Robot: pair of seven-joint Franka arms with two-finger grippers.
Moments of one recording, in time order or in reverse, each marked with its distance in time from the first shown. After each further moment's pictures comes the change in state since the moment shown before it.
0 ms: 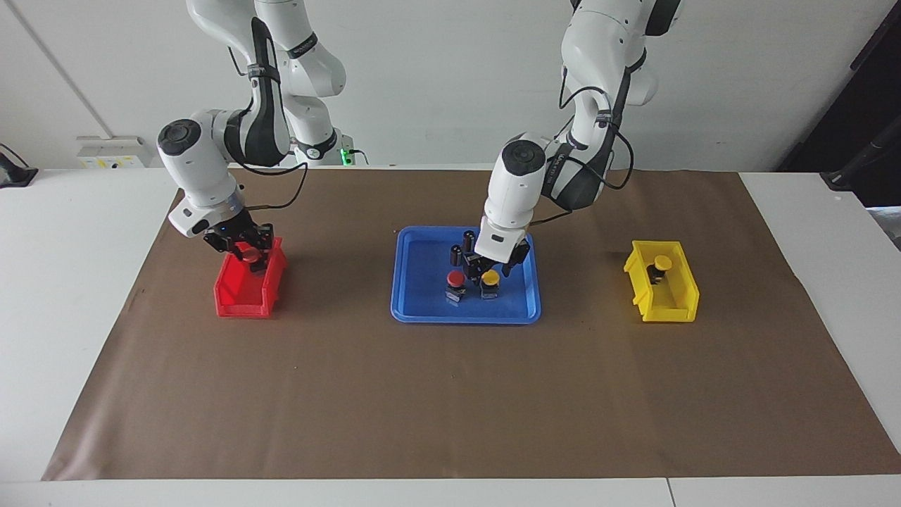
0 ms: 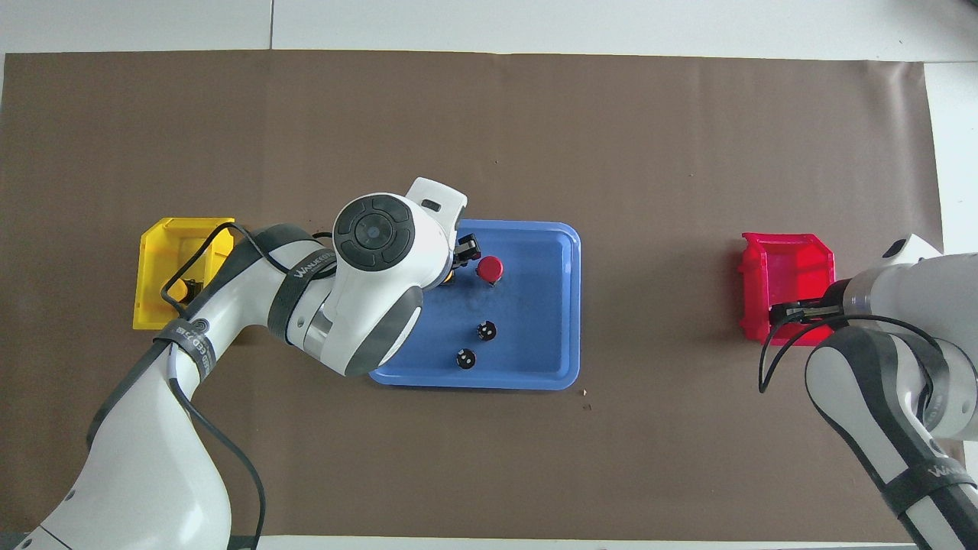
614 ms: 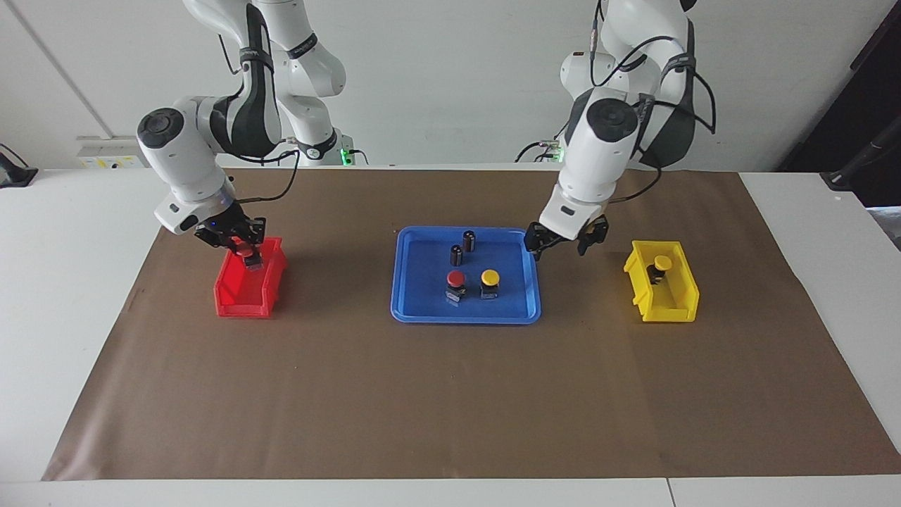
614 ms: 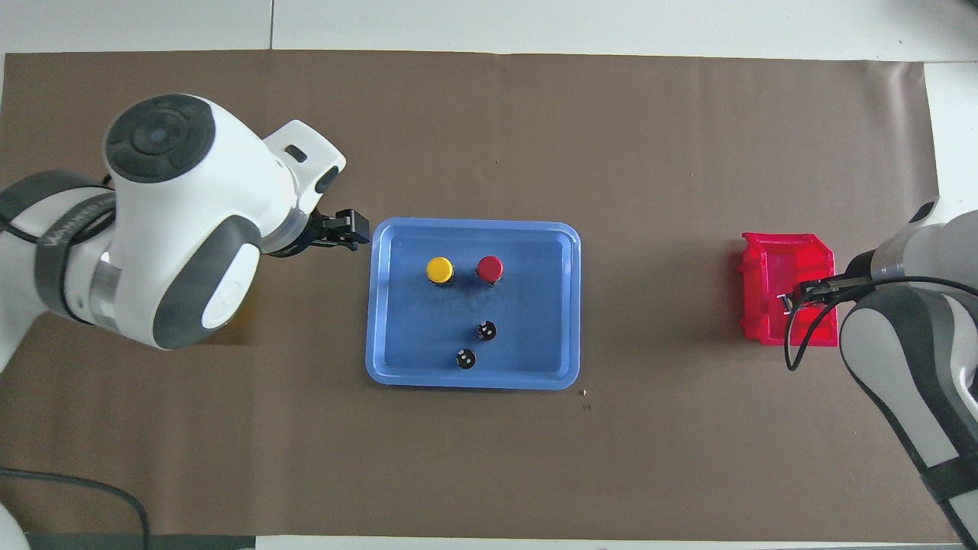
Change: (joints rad) left arm 0.230 -0.211 0.028 0.094 0.014 -0.427 0.548; right arm 0.011 0.026 0.013 0.283 0.000 -0.330 -0.005
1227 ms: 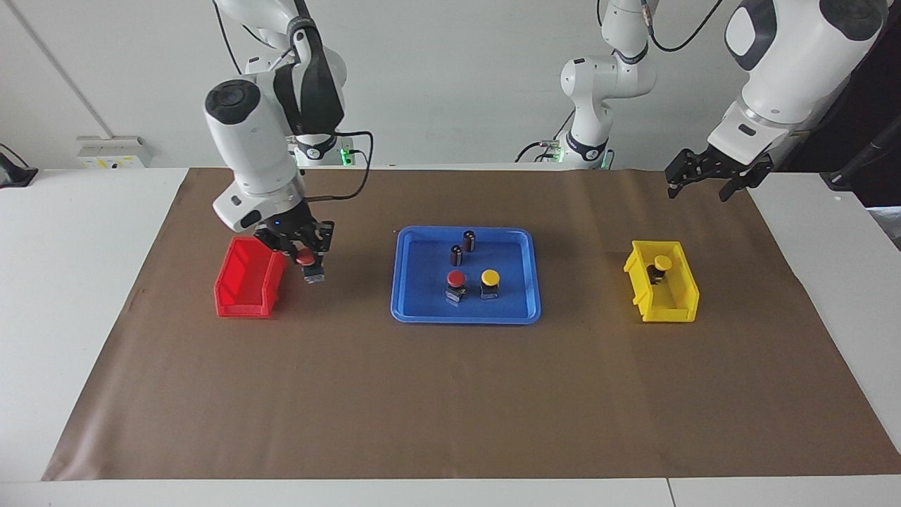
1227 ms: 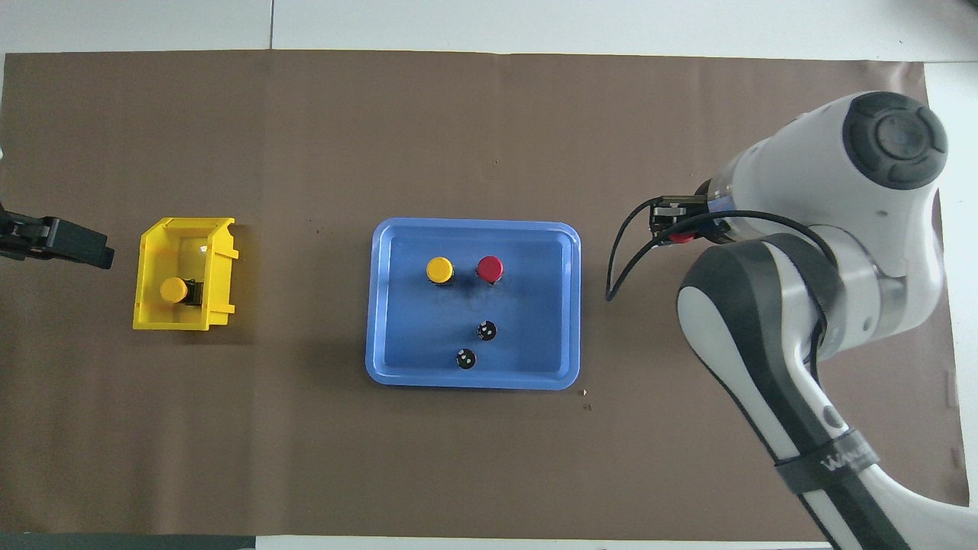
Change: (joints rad) left arm 0.334 -0.138 0.009 0.121 -0.004 -0.305 0.523; right arm 0.389 0.183 0.016 0.286 0.039 0.038 0.596
